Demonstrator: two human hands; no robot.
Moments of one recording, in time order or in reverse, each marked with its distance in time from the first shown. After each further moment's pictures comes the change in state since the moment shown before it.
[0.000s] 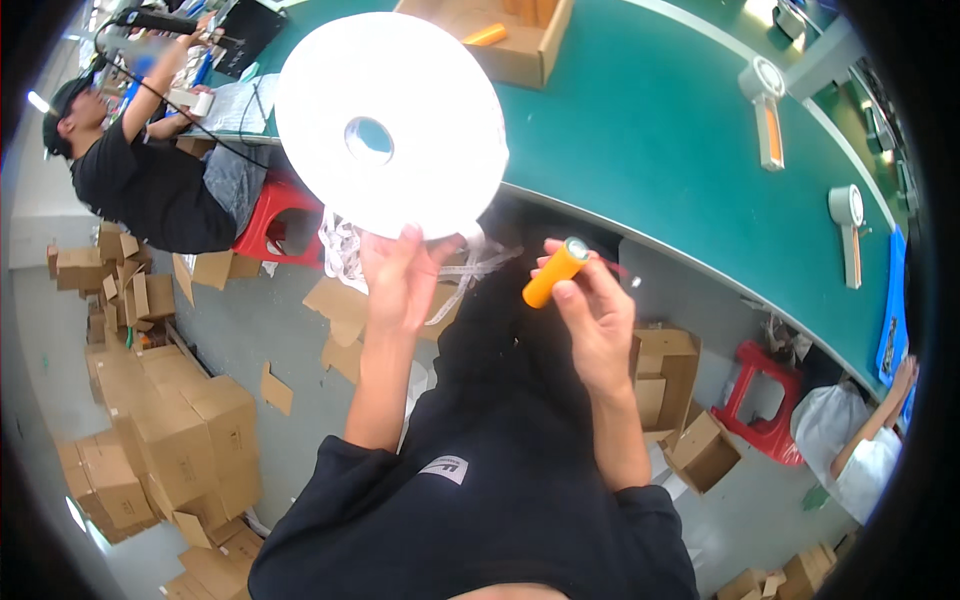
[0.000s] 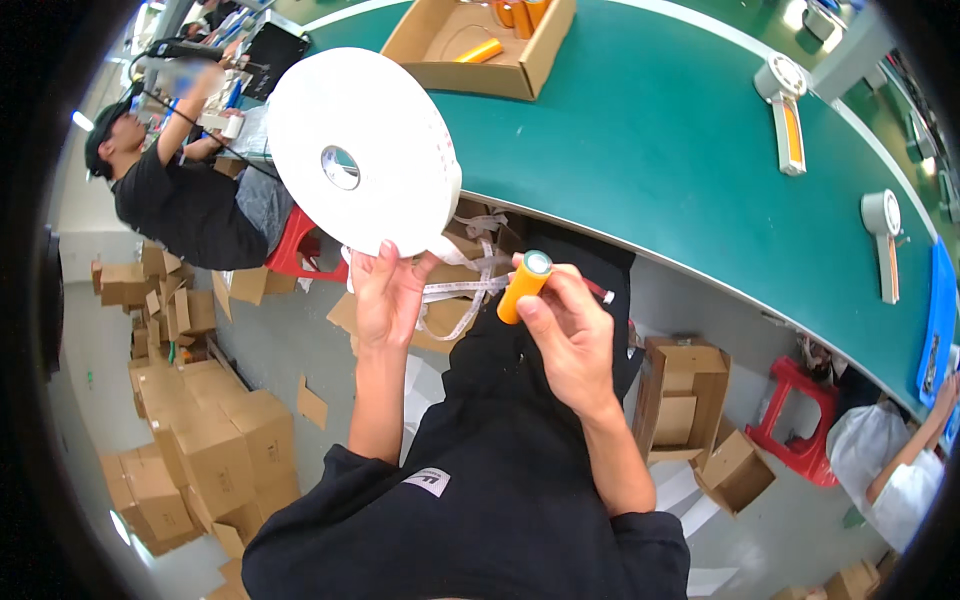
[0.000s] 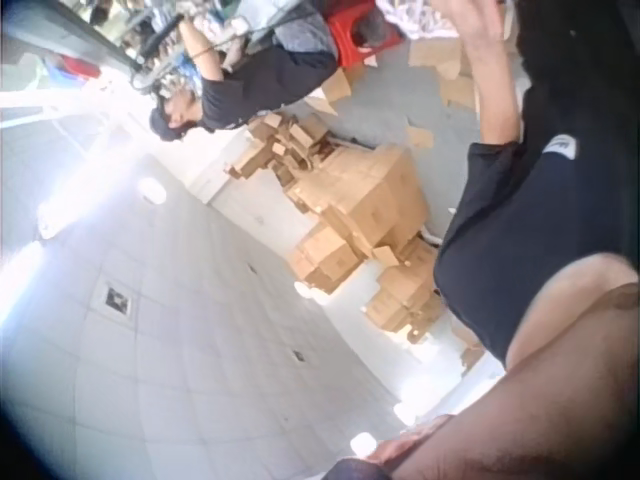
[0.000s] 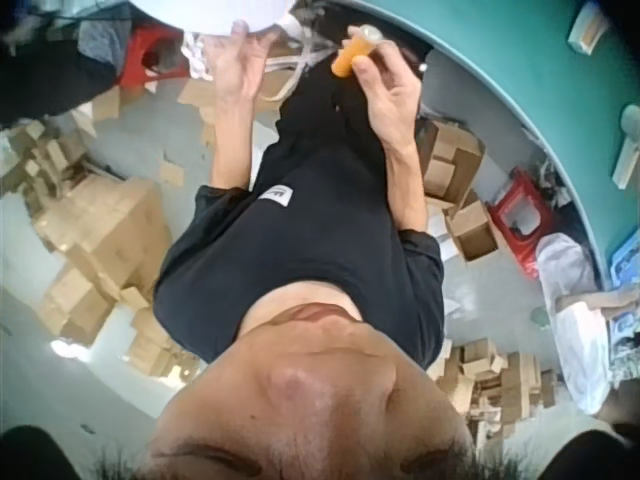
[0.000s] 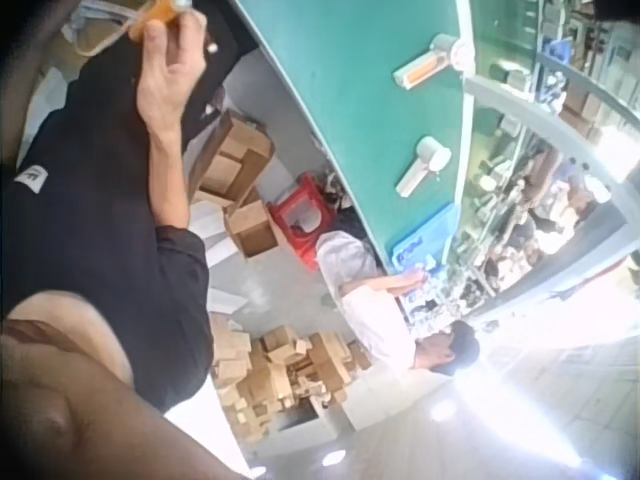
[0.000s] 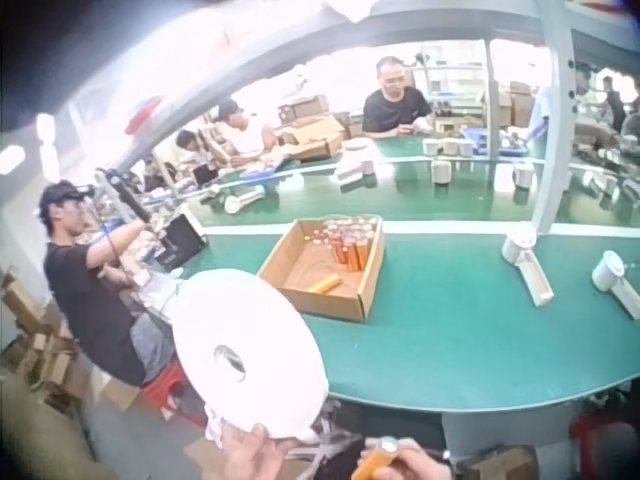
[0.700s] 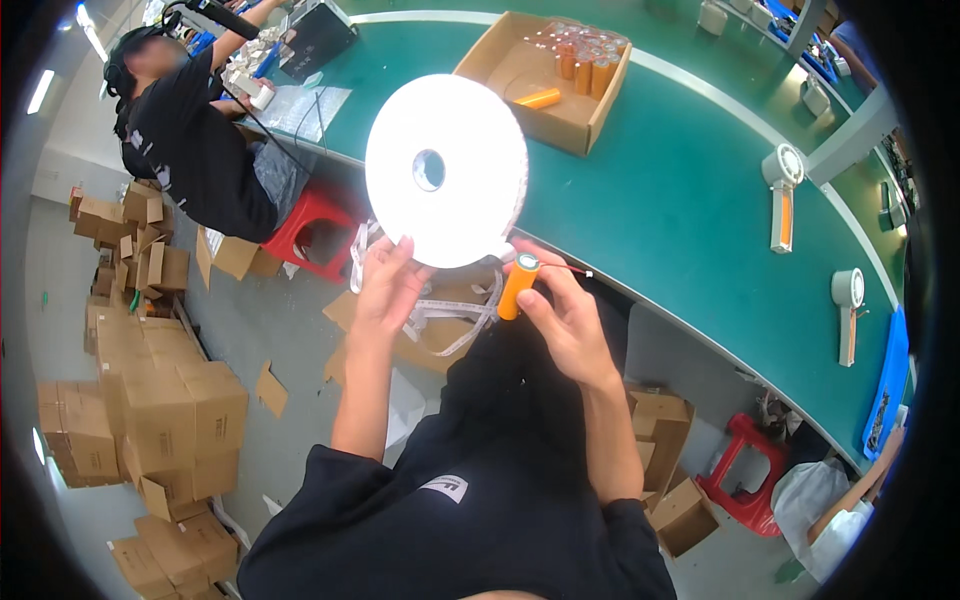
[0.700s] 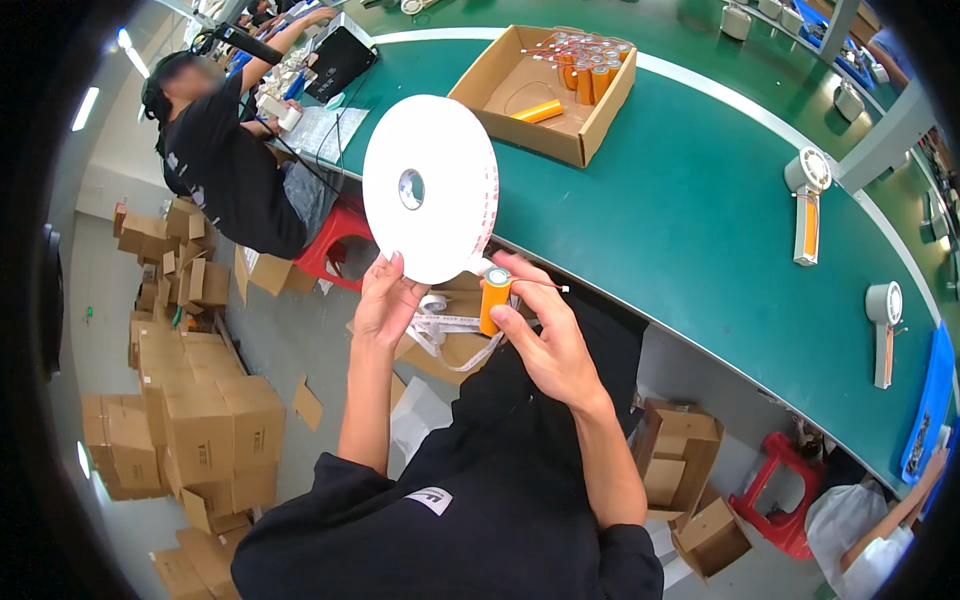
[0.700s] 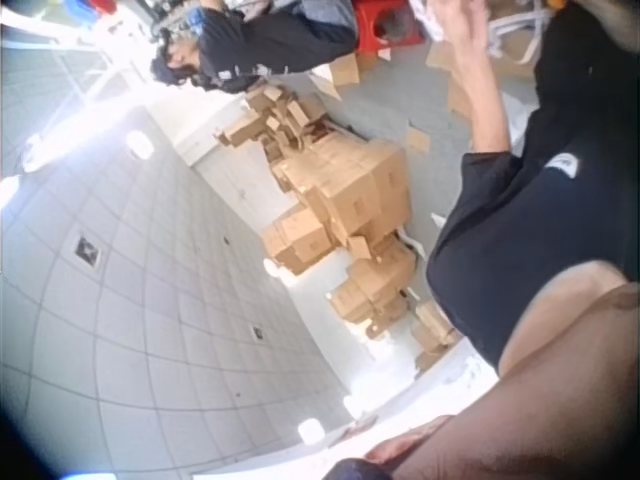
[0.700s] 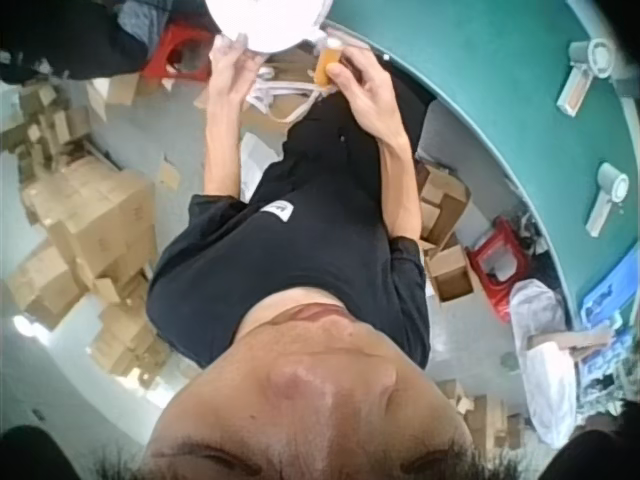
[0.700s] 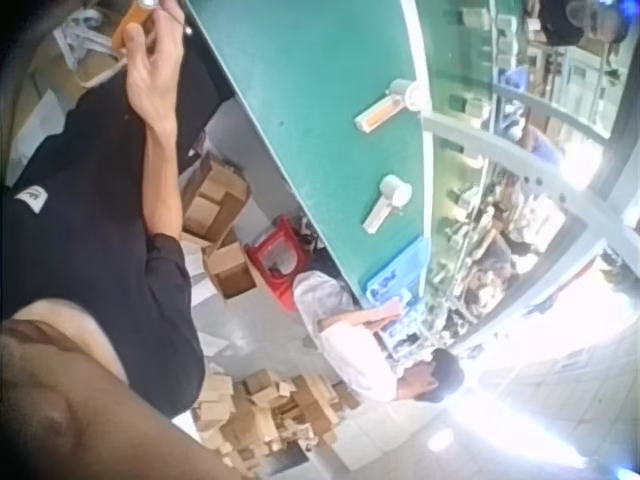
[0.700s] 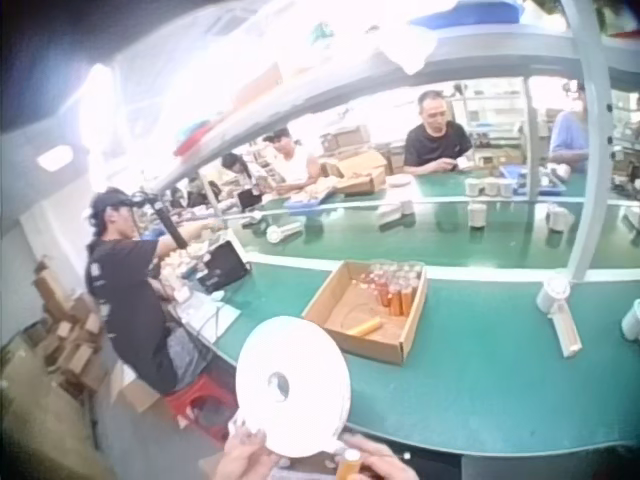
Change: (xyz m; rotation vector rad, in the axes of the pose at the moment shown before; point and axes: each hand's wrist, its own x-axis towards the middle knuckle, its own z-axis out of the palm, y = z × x) left_hand 0.016 0.033 -0.055 0.130 0.186 -0.146; right_hand 0.056 0.004 0.016 -0.263 -0.334 0.000
